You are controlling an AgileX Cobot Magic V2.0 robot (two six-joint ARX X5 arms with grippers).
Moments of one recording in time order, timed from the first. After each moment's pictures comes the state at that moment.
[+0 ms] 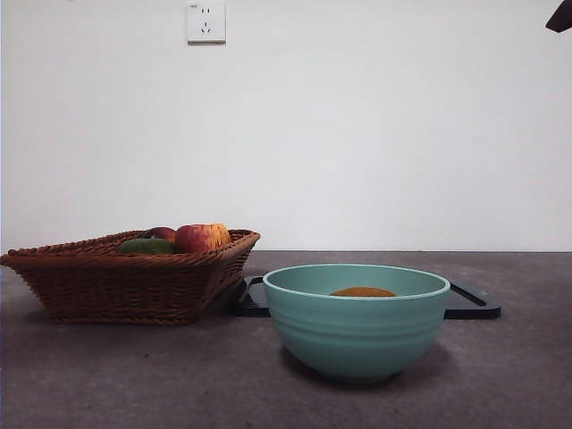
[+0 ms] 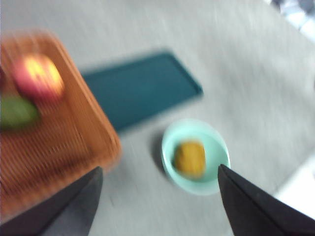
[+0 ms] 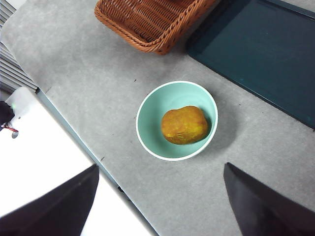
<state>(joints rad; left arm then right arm) -0.60 0.85 1.03 -0.78 0.20 -0.18 0.36 0.88 1.06 -1.05 -0.52 -0.06</state>
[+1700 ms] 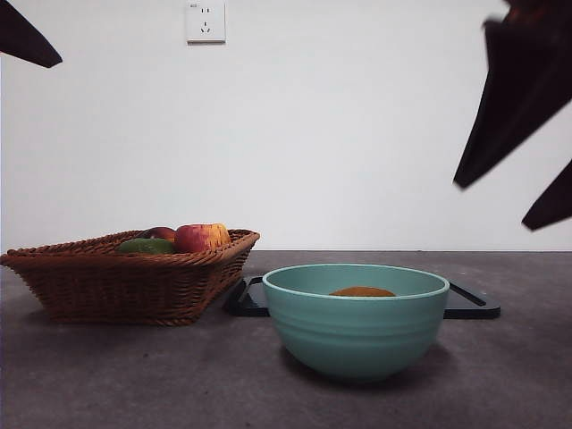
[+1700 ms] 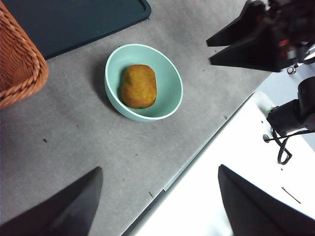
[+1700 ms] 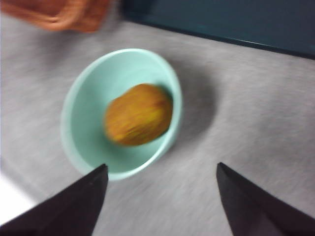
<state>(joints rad) -0.60 0.81 0.88 -0.83 0.45 -0.17 0.52 0.91 0.62 -0.55 -0.27 0.36</state>
